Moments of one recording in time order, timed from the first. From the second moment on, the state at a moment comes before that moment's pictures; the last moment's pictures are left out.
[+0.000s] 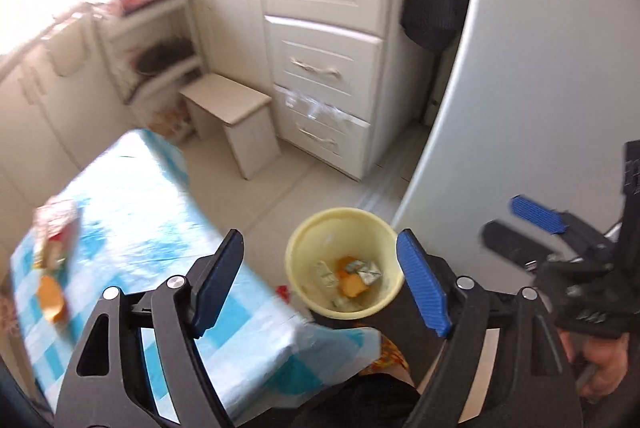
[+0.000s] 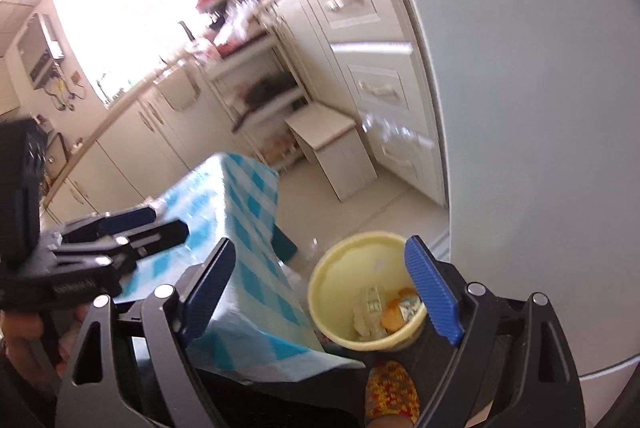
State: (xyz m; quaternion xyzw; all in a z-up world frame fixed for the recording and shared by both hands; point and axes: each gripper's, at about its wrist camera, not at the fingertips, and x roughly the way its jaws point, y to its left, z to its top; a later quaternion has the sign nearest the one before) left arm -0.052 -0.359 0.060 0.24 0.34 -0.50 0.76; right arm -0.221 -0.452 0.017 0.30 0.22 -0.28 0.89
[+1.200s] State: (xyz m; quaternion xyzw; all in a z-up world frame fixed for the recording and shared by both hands) left arm -0.045 -0.099 0.099 0.08 0.30 -0.24 0.92; right arm -0.174 -0.271 0.105 0.12 0.18 -0.17 0.96
